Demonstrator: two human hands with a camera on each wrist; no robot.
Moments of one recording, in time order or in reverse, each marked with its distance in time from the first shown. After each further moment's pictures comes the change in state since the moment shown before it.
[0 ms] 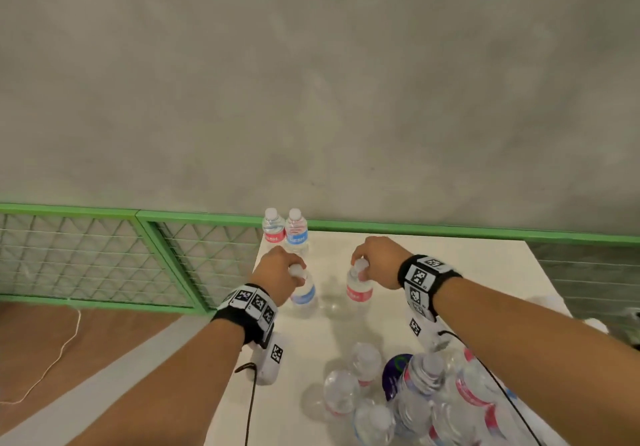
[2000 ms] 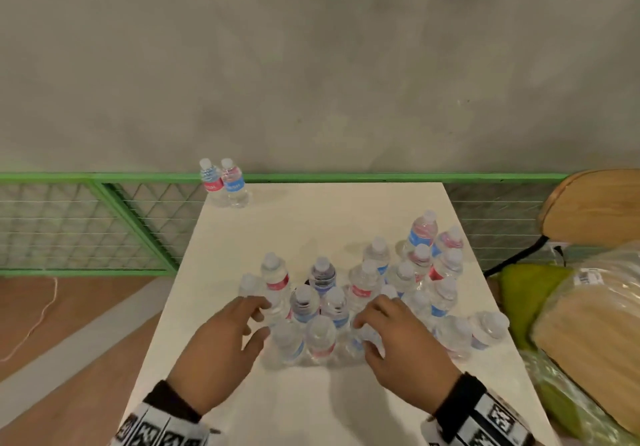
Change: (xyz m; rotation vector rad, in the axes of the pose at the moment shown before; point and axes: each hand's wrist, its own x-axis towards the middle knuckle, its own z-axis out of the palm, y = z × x) left_hand -0.285 0.128 0.045 -0.025 -0.022 0.192; right_hand -0.341 0.067 0.110 0.230 0.291 -0.098
